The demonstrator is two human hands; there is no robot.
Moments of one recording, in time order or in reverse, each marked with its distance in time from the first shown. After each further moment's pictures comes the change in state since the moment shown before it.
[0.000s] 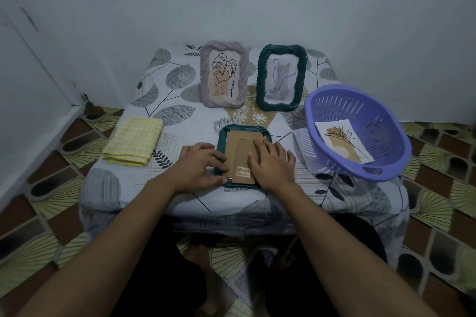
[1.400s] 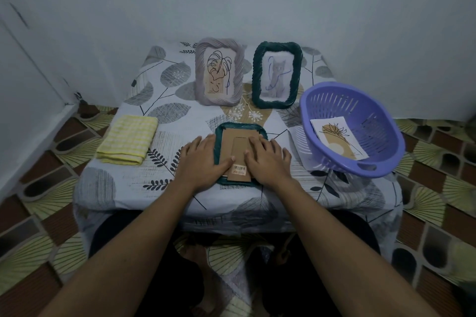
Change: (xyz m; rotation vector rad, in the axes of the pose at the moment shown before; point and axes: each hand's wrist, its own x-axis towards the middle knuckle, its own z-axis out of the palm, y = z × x) left_hand 0.019 0.020 0.035 0.028 0.195 -0.351; right_hand 0.002 0.000 -0.005 0.047 -0.056 0.006
